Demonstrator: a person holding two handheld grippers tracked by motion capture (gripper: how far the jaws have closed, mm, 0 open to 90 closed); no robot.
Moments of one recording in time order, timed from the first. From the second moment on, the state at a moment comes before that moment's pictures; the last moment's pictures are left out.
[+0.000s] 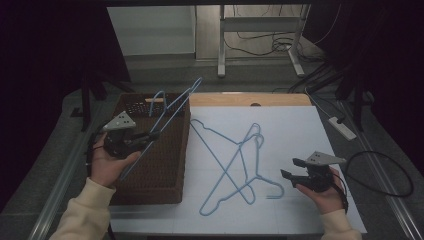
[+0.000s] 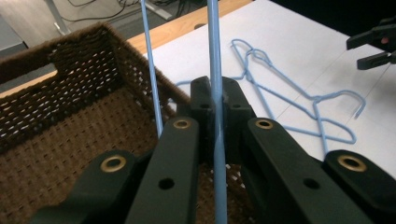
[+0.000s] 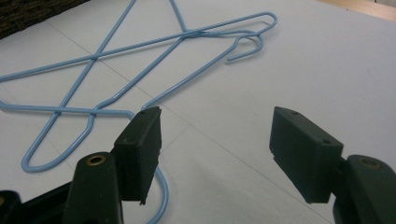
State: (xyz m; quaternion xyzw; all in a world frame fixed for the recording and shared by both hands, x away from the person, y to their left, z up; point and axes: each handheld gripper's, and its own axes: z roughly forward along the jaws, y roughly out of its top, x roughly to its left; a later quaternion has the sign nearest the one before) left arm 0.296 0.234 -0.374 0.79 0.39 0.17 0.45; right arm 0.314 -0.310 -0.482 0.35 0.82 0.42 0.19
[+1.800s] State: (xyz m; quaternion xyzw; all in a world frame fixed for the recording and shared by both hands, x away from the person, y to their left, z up) left arm 0.330 0.275 -0.446 0.82 0.44 0.10 0.35; right arm 0.315 -0.309 -0.484 0.35 0.82 0.41 0.19
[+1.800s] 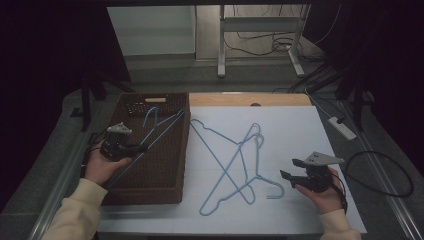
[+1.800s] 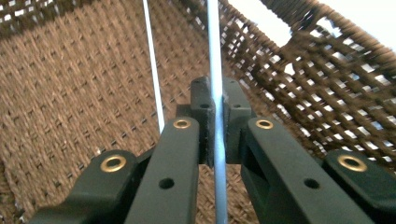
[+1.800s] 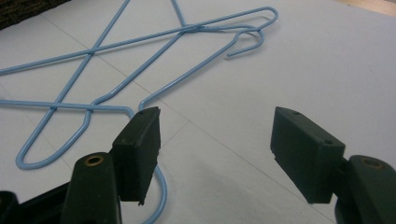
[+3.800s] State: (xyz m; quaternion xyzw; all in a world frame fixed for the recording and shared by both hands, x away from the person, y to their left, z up) left arm 0.297 0.274 -0.415 0.77 0.48 0.24 0.35; right arm 0.317 -0.307 -0.487 0.35 0.82 0.40 0.19
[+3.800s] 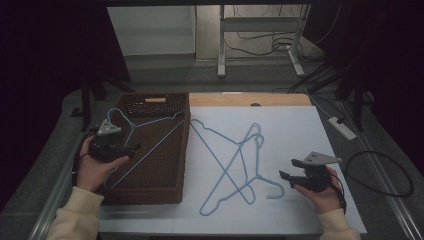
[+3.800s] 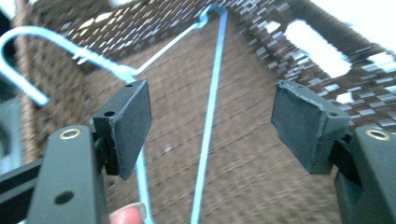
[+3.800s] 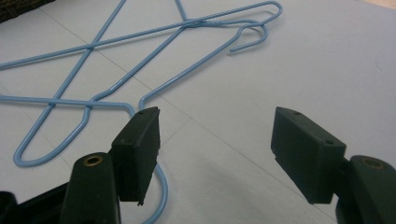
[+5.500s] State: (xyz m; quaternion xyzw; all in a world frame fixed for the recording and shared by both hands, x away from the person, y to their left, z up) left arm 0.249 0.184 -0.429 0.80 0.37 0.16 0.45; right arm 0.307 -0.299 -0.479 0.34 0.83 0.41 0.18
